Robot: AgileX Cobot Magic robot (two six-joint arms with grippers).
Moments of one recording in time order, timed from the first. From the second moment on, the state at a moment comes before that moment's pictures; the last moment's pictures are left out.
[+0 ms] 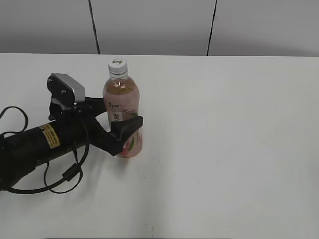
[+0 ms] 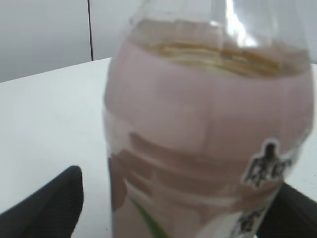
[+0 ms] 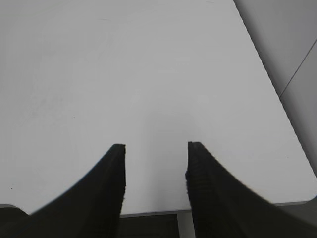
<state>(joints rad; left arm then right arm) -0.37 2.03 -0.57 0.52 -1.21 -0.18 0.08 -0.01 -0.51 -0.09 1.10 0.00</state>
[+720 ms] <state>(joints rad) -0.37 2.00 -0.57 0.52 -1.21 -0.18 0.08 -0.01 -0.51 -0.09 1.10 0.00</state>
